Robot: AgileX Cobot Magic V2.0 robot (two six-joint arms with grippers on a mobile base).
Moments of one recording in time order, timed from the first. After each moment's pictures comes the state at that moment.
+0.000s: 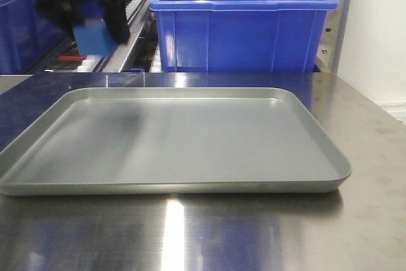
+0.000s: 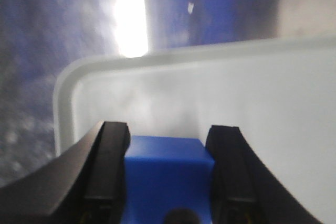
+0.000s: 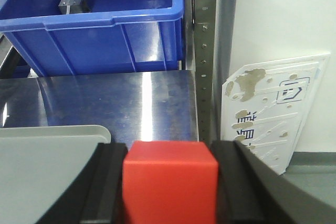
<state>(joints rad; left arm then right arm) -0.54 1.69 -1.44 0.17 0.80 -0.49 0.11 0.76 -0.69 0.00 0.32 0.16</state>
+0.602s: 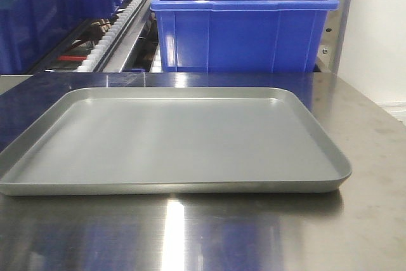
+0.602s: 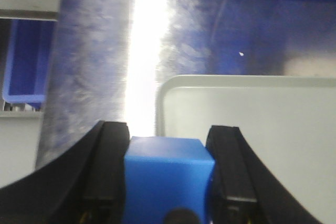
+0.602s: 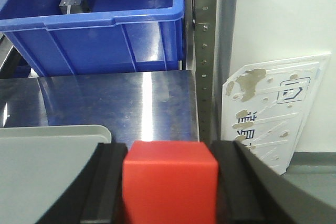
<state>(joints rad) -0.38 1.21 -1.02 0.21 0.59 -0.49 0.11 0.76 -0.69 0.00 0.32 0.16</state>
